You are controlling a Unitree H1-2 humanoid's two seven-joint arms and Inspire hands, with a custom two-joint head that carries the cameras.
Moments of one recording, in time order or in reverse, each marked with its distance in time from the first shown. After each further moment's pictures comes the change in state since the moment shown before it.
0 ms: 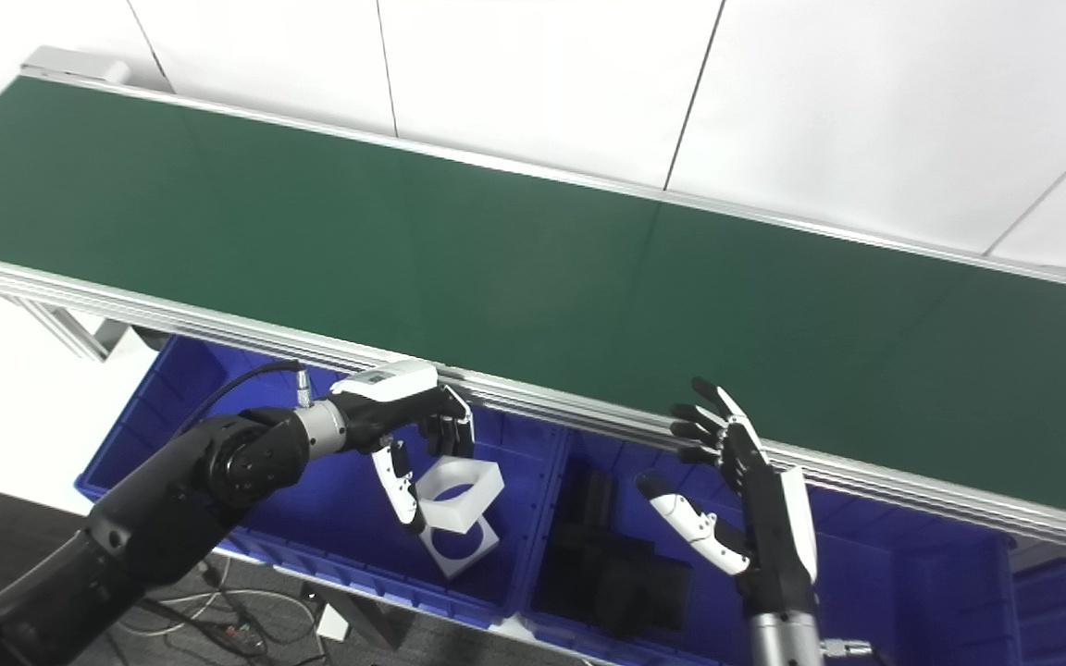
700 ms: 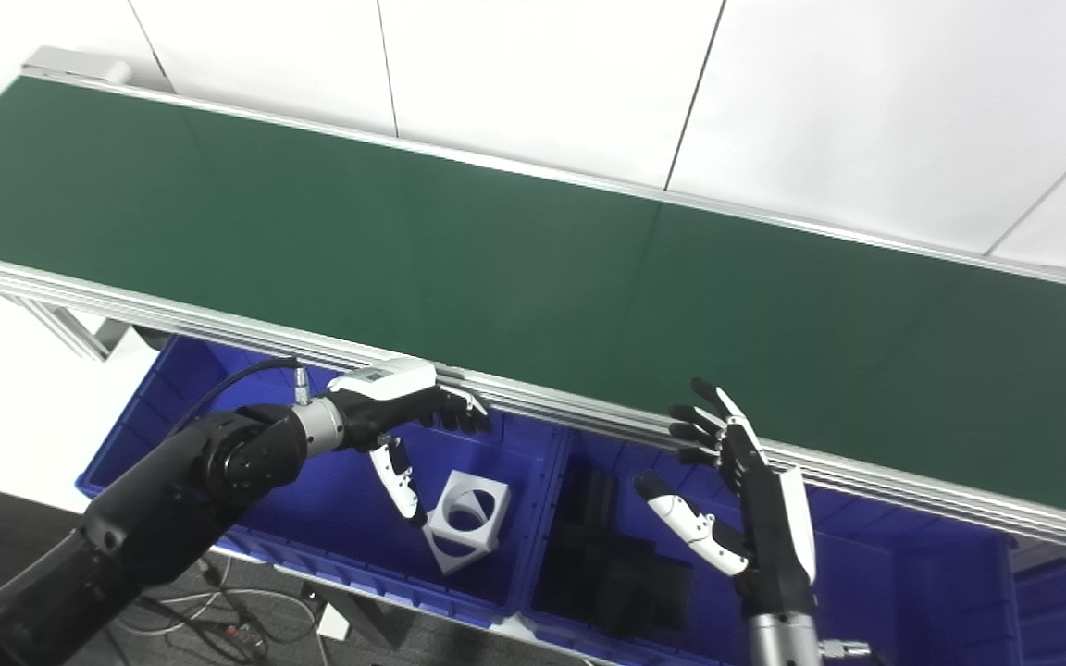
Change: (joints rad) left arm 0.002 0.009 -0.001 -0.042 0.027 0.027 -0.025; right arm 0.003 0.003 0.001 0.000 0.001 0.000 -0.001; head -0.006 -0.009
